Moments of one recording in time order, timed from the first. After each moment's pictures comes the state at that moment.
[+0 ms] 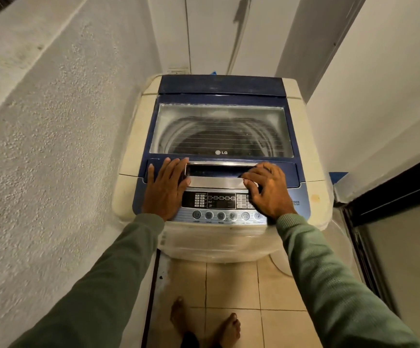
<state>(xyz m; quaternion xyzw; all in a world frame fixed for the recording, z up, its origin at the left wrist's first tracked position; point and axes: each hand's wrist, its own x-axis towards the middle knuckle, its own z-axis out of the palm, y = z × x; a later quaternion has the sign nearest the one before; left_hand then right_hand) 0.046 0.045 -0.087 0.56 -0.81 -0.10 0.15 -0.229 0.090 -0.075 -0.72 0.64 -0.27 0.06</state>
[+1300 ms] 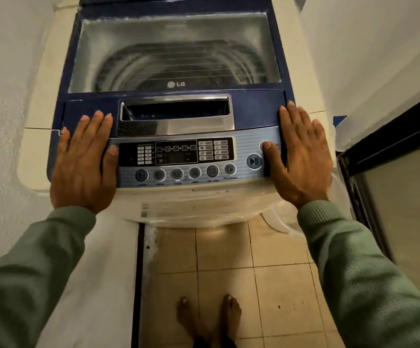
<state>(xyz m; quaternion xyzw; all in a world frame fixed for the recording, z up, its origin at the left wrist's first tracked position) 0.053 0.082 -0.109 0.57 -0.80 0.01 0.19 -0.290 0.152 -0.109 -0.62 0.76 -0.19 0.00</state>
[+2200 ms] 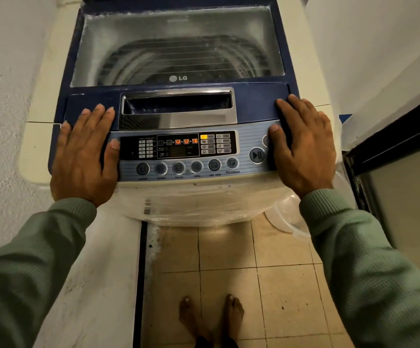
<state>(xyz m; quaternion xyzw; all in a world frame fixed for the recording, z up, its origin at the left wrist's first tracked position) 0.055 0.079 -0.111 0.58 -0.79 0.01 0.18 -0.285 0.145 -0.097 -0.60 0.76 -0.25 0.03</state>
